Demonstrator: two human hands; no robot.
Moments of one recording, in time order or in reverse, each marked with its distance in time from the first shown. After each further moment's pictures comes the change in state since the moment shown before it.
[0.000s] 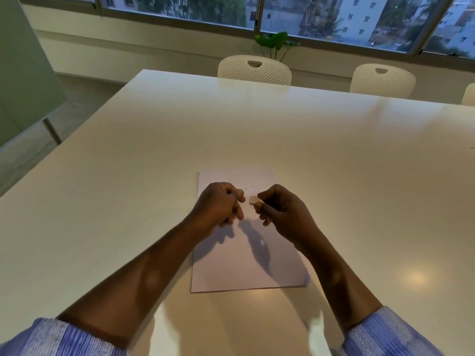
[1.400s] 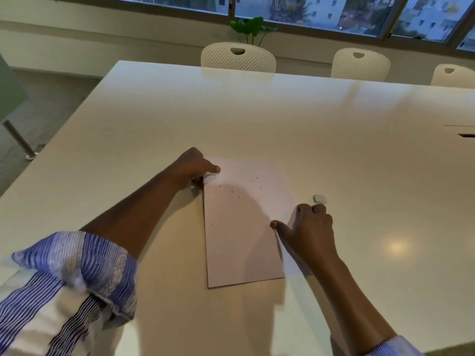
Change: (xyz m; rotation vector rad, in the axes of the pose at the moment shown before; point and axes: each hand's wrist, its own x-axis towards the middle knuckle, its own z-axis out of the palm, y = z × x) left_hand 0.085 0.005 -0.089 0.289 -0.002 -0.124; right_hand -0.048 0.011 0.033 -0.824 0.282 0.355
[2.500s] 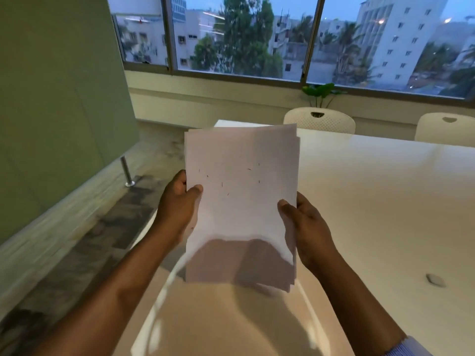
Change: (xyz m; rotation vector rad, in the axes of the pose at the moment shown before) left_hand -0.114 -0.099 -0.197 -0.548 0.541 0.289; right_hand -0.003 -0.237 -0.020 1.213 -0.318 -0.293
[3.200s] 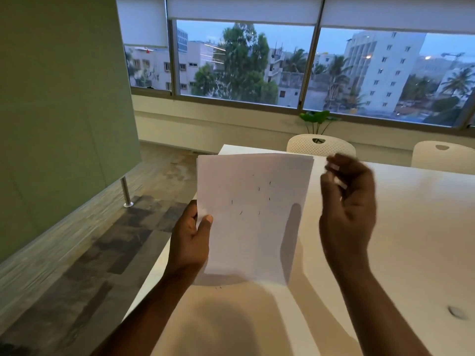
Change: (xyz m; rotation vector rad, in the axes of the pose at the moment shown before) left_hand -0.007 -0.014 -0.022 0.142 0.077 0.222; right_hand 0.009 -0.085 0.035 -0.028 0.425 -0.795
